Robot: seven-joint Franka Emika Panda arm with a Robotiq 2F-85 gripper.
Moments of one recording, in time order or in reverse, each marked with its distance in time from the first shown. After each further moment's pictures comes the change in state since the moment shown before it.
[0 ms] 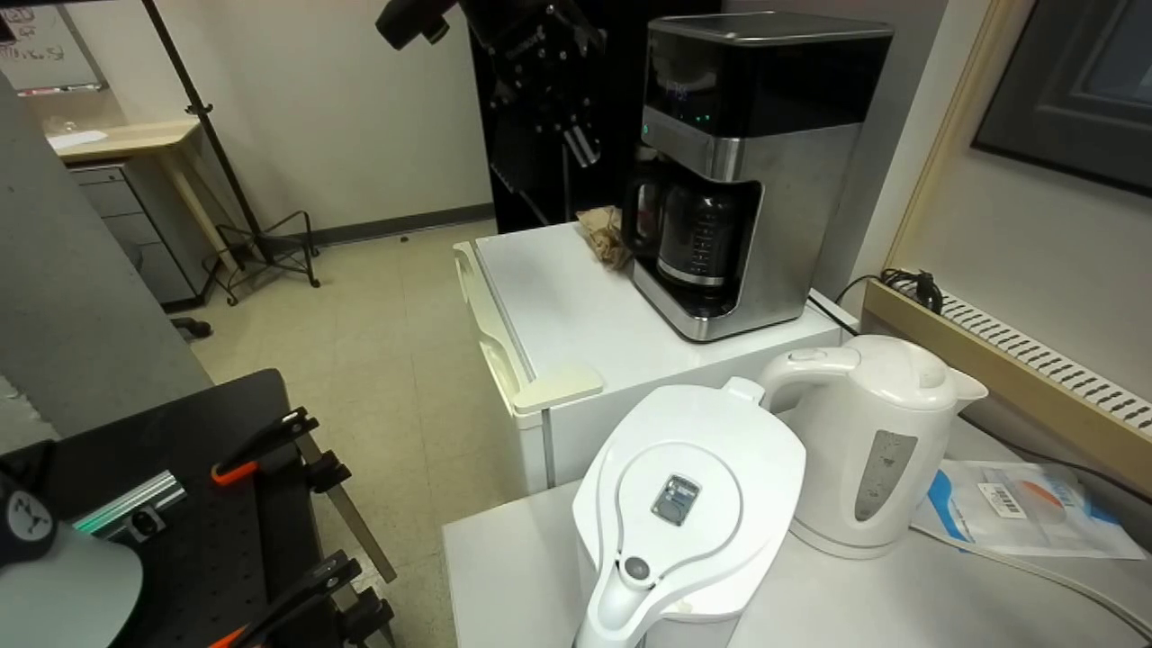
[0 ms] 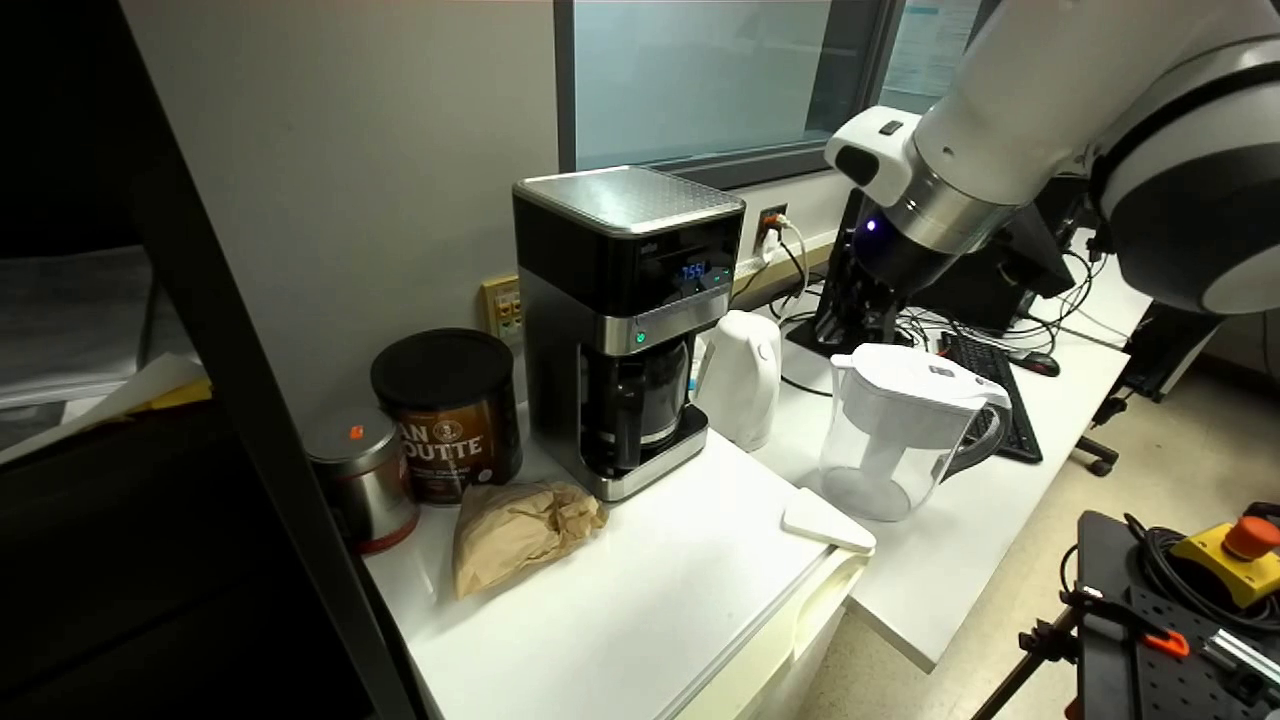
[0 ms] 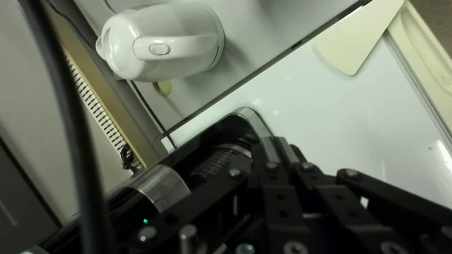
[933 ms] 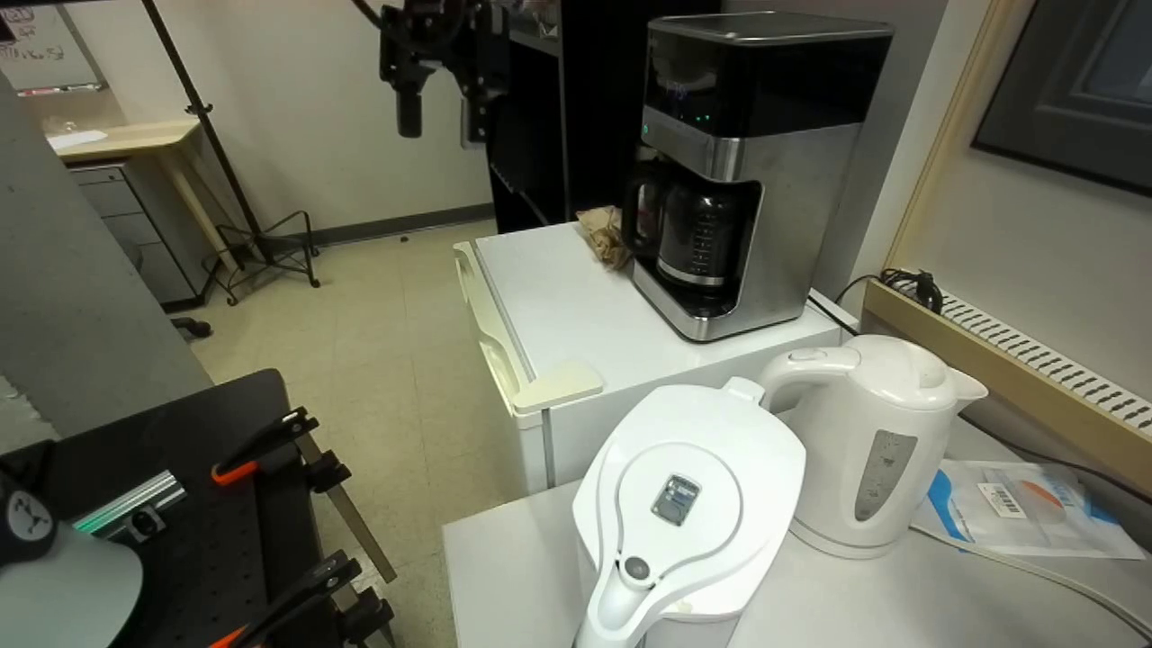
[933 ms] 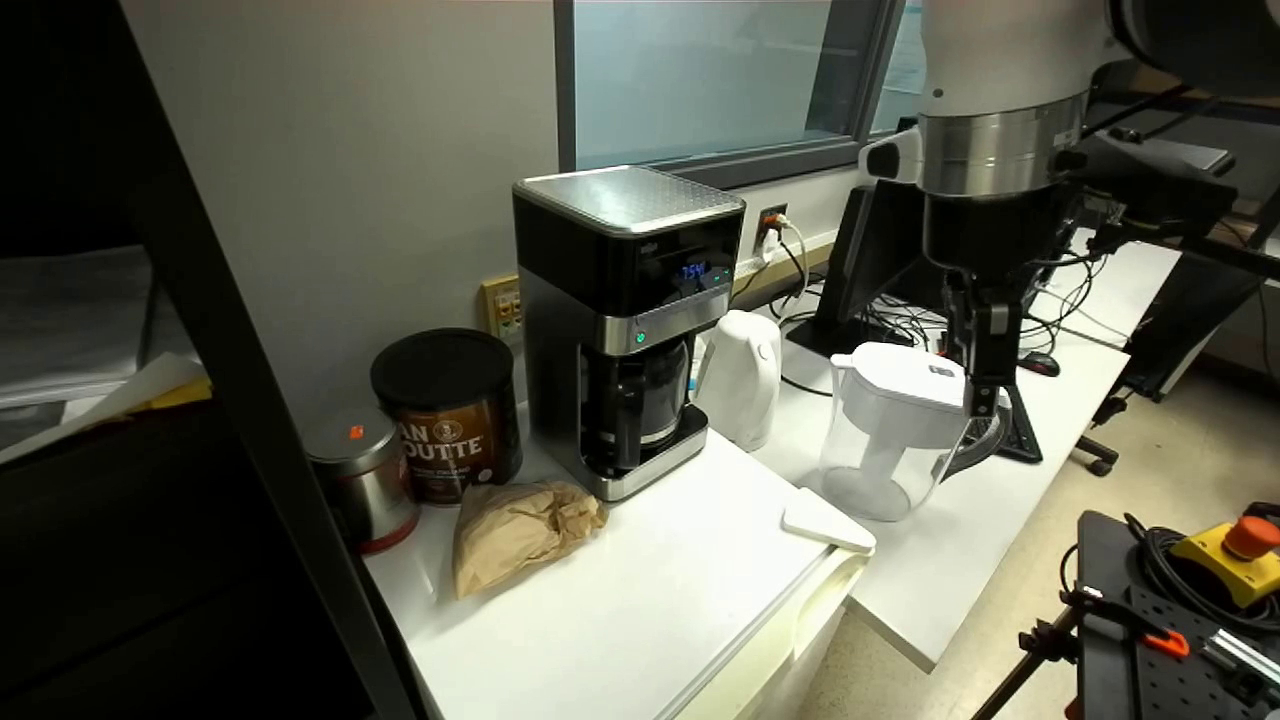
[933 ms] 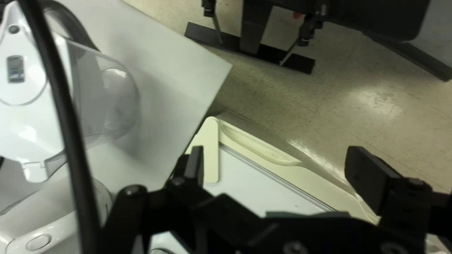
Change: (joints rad) arm 0.052 0.000 -0.001 0.191 0.534 -0.702 0.037
